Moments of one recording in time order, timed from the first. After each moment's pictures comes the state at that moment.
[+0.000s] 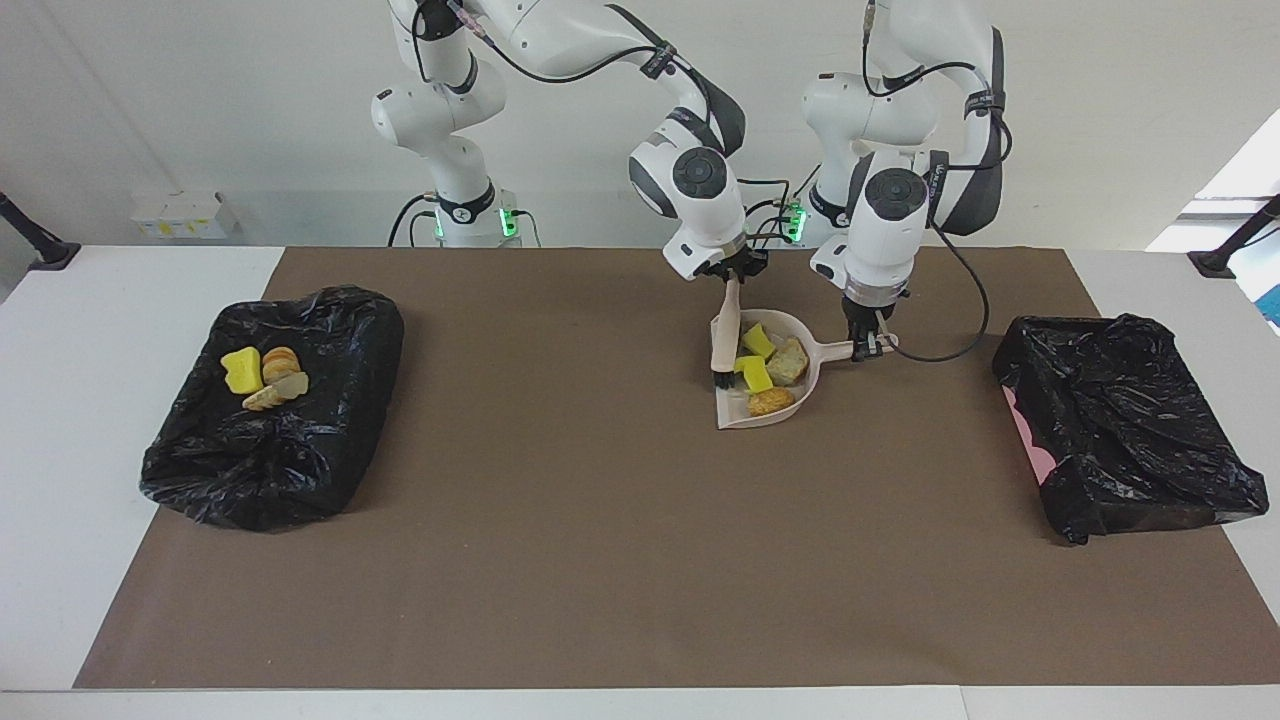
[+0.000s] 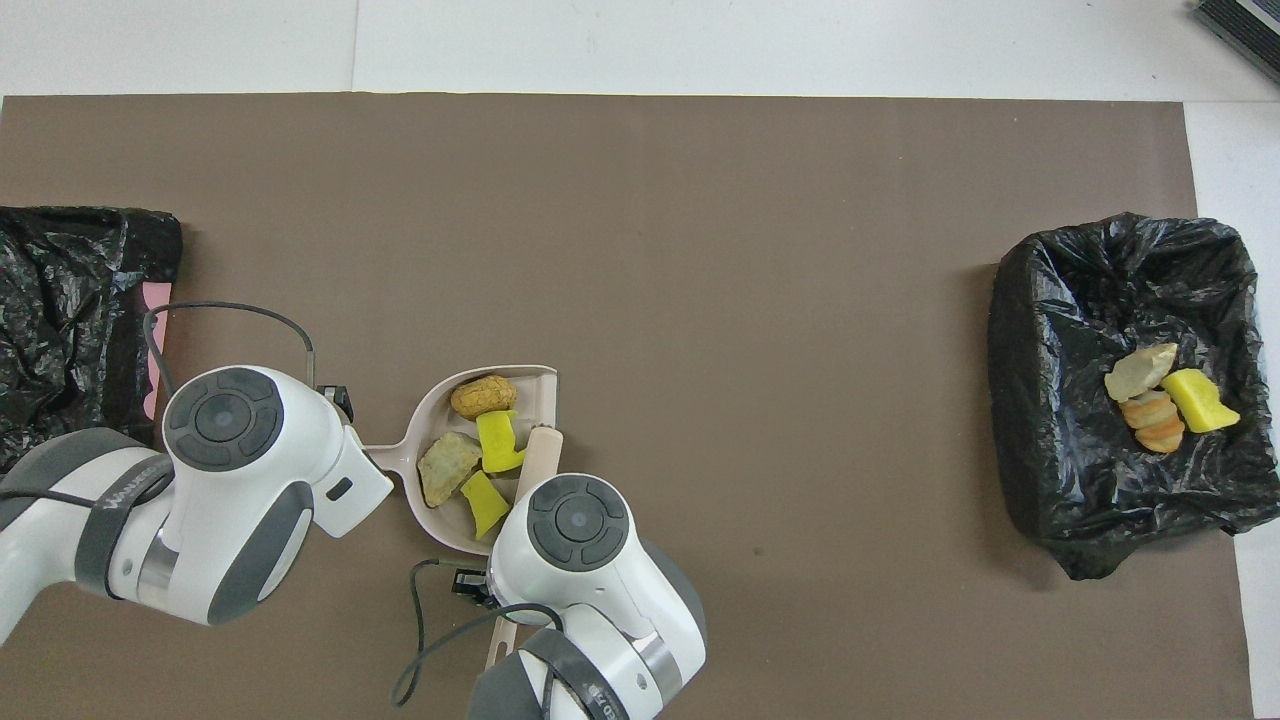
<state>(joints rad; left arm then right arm) -0.37 -0.08 0.06 -2.33 0.18 2.16 1.20 0.57 0.30 0.34 -1.93 0.41 2.19 0.84</state>
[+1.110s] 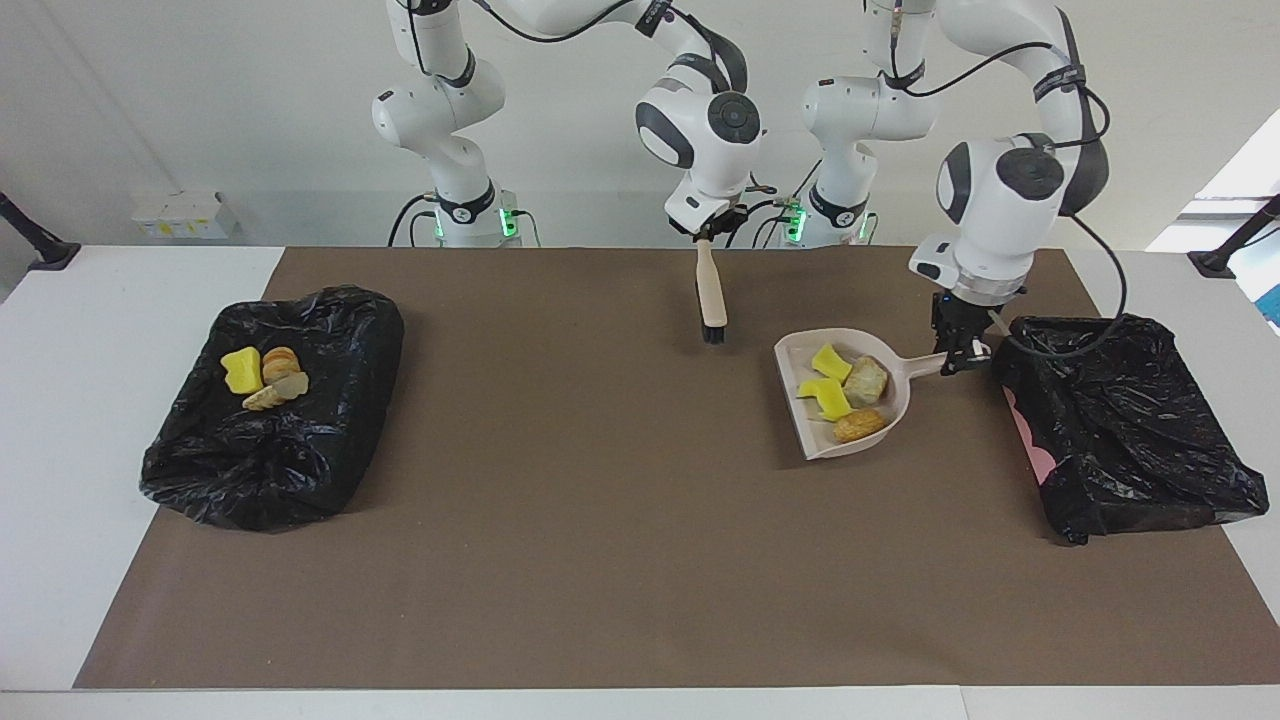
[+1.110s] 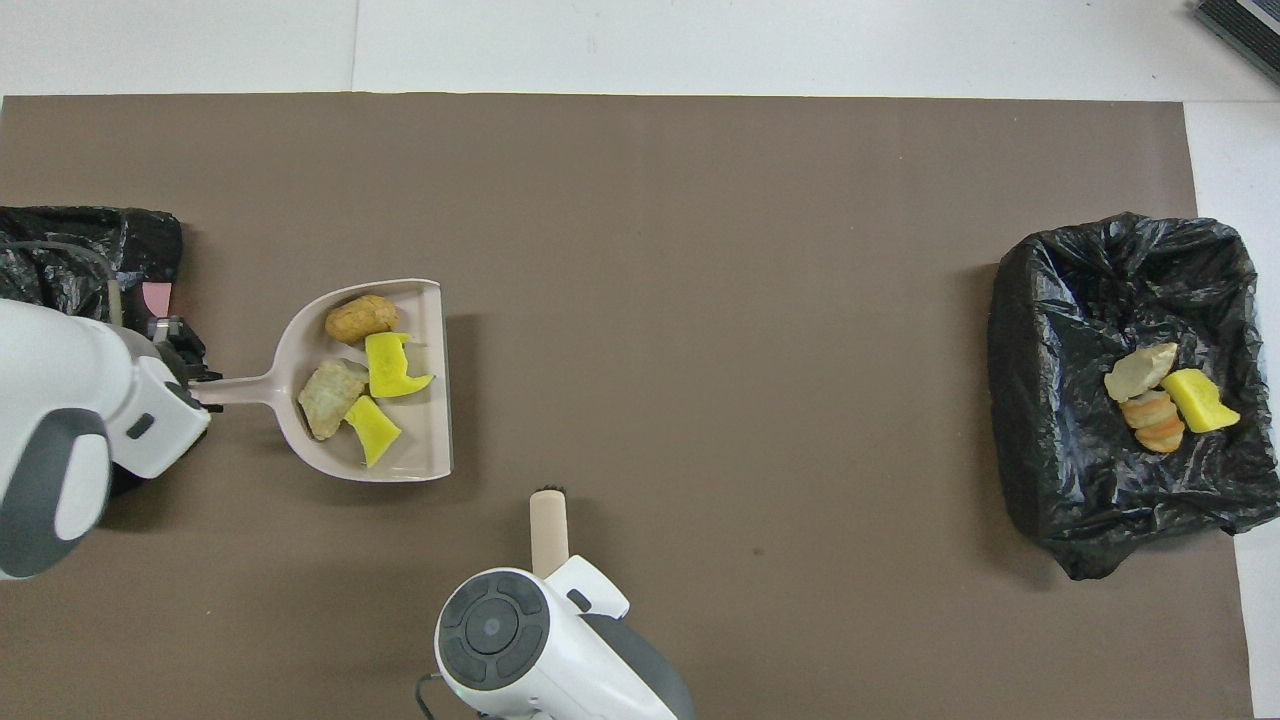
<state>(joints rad) -0.08 -0.08 0.08 -2.17 0.11 2.15 1.47 0.65 0.18 0.35 -1.96 0.25 1.90 0.85</state>
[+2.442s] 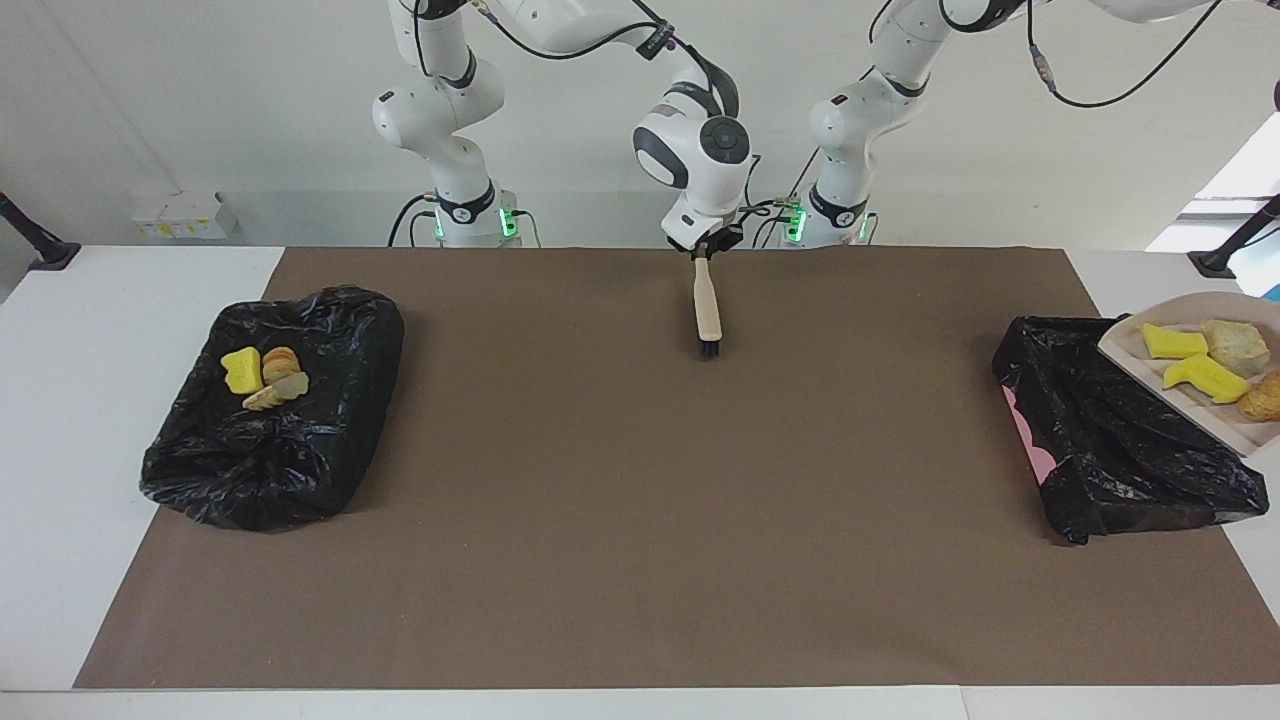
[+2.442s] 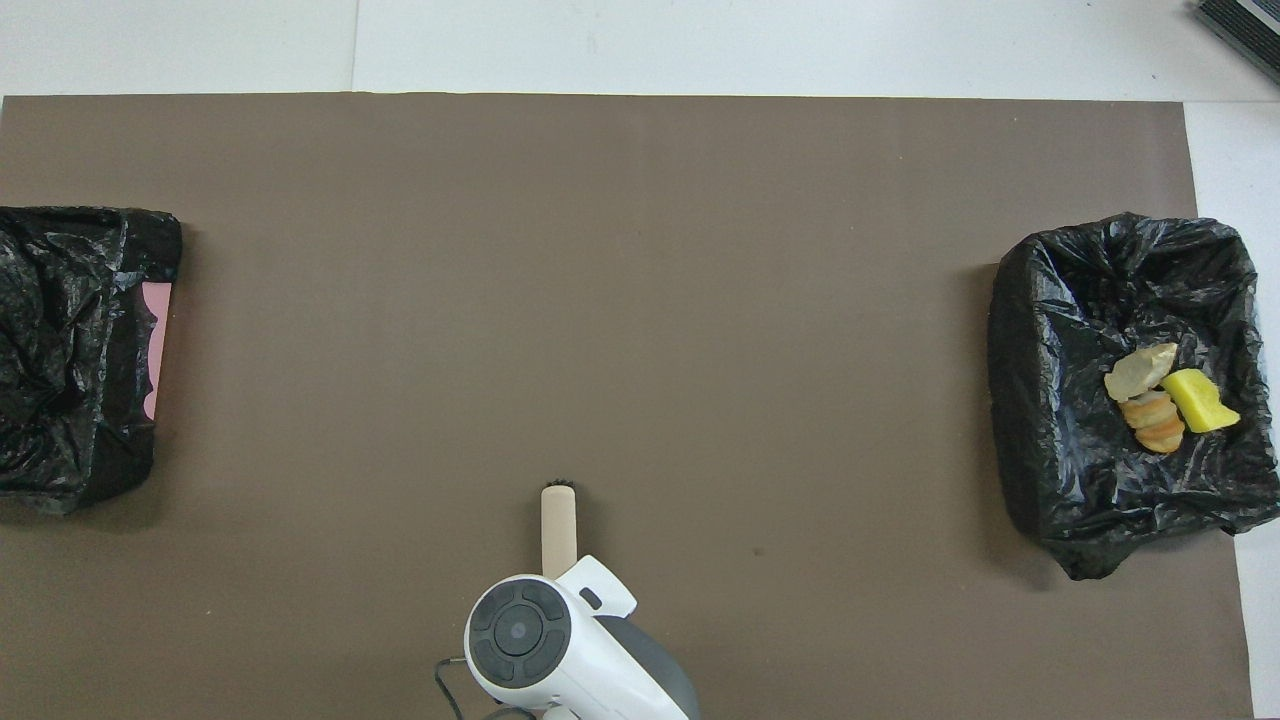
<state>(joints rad) 0.47 0.24 0.06 -1.45 0.38 2.00 1.76 0.66 0.21 0.34 -2.04 0.23 2.06 0.87</state>
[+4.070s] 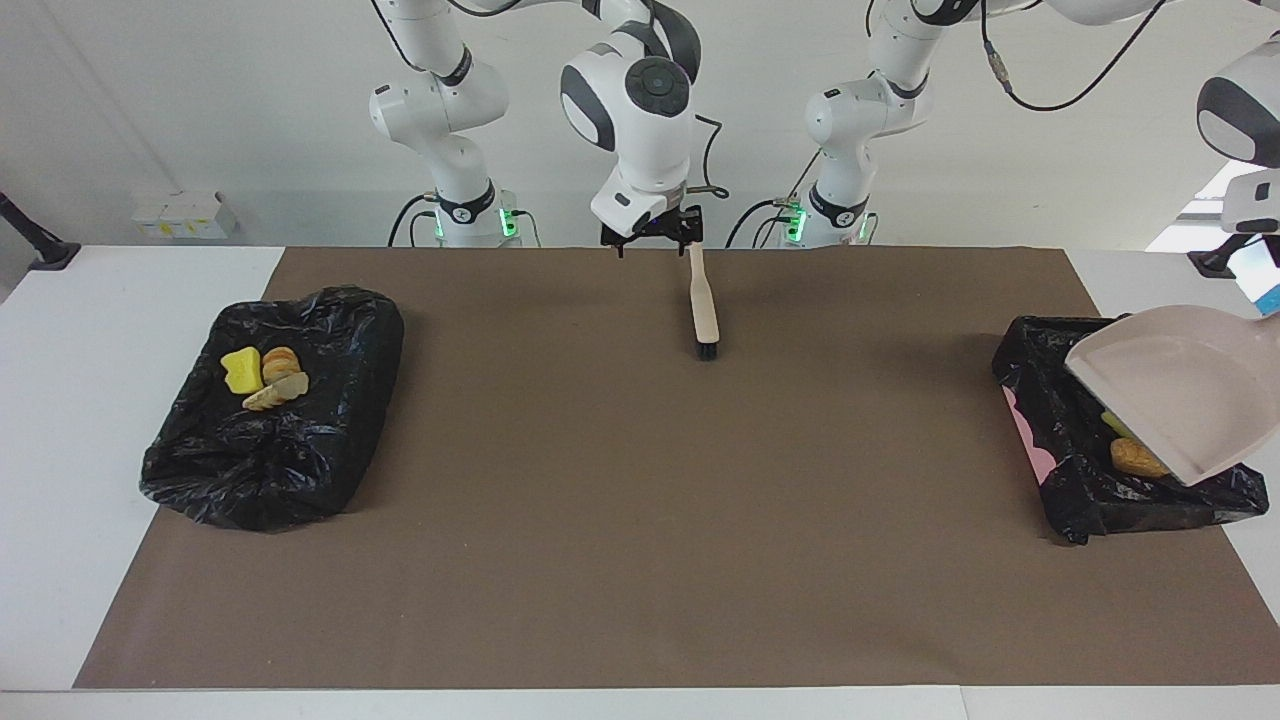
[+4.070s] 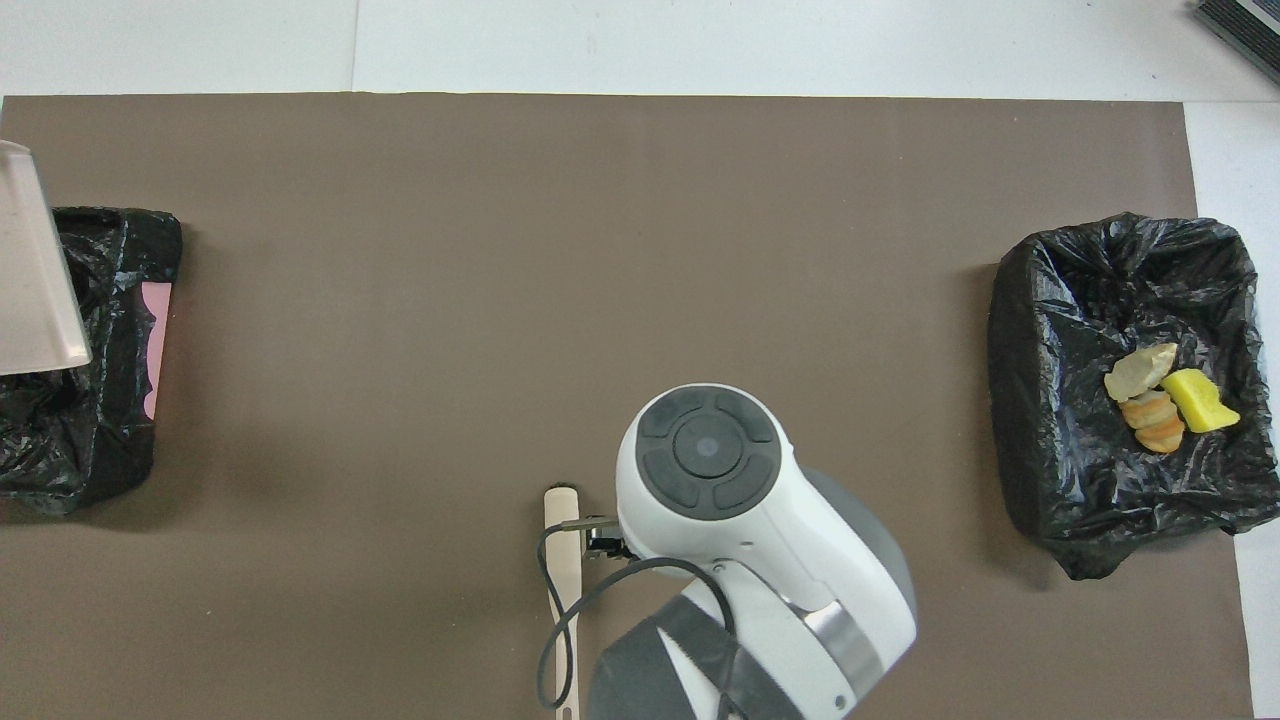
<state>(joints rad) 0.21 0.18 0.04 -1.50 0.51 1.86 1.46 0.34 0.06 0.33 -1.82 0.12 1.71 0.62</state>
